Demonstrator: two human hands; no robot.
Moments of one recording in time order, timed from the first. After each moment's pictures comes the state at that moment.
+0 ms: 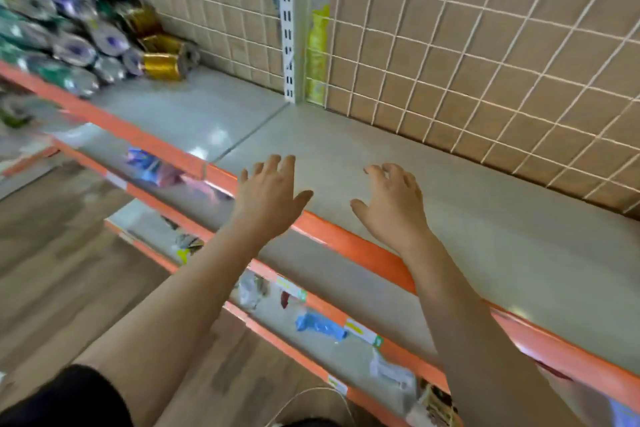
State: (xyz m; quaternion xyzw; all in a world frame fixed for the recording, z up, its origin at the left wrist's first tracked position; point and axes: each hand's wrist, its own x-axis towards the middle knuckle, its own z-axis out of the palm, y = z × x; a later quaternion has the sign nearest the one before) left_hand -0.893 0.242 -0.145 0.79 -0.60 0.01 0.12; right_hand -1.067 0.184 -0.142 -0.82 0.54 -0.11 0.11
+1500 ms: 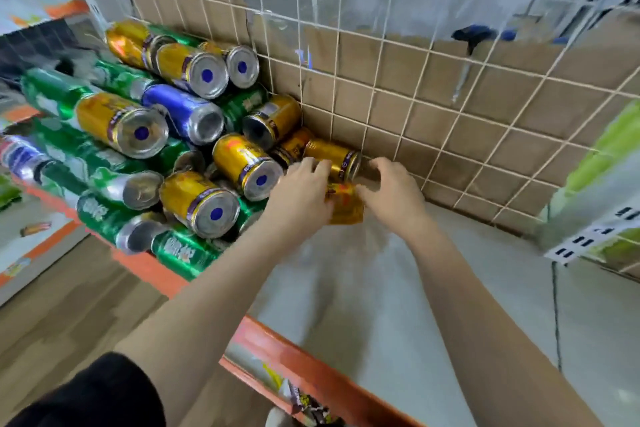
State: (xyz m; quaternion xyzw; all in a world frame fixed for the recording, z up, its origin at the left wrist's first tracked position) left_hand -0.379 -0.002 -0.131 0.75 -0.65 -0.06 0.14; right_hand -0.515 -0.064 -0.140 -0.77 0.56 -0.19 0.23
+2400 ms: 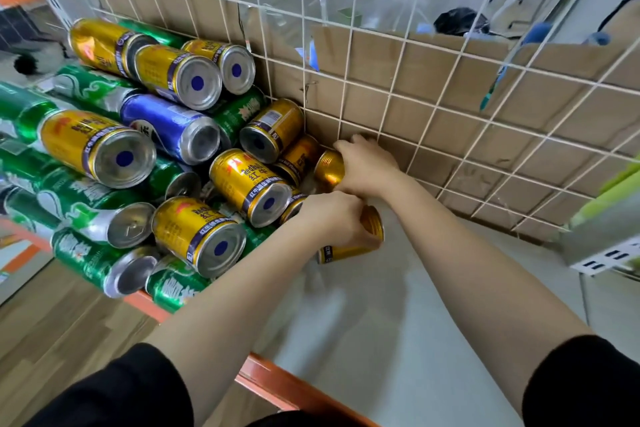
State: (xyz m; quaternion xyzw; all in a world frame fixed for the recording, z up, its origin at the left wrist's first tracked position) left_hand -0.378 -0.047 -0.135 0.67 -0.72 -0.17 -0.04; right_hand -0.443 -0.137 -0.134 -0.87 0.47 0.00 0.10
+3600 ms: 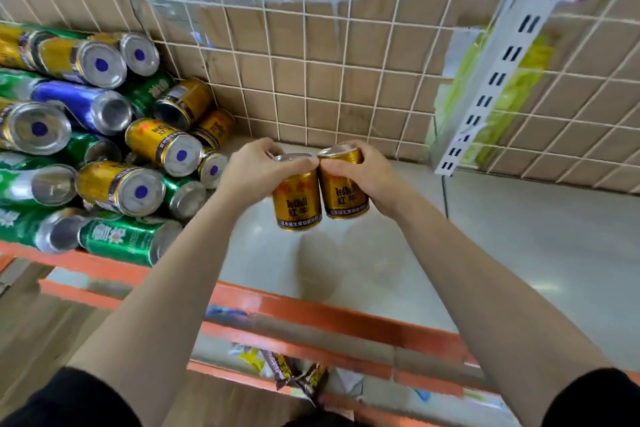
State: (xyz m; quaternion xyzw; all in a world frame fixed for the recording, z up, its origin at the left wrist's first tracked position) left_hand -0.430 0.030 -0.111 0.71 -0.57 -0.28 0.30; right_hand -0.611 -0.001 -0.134 -0.58 0.49 -0.35 0.54
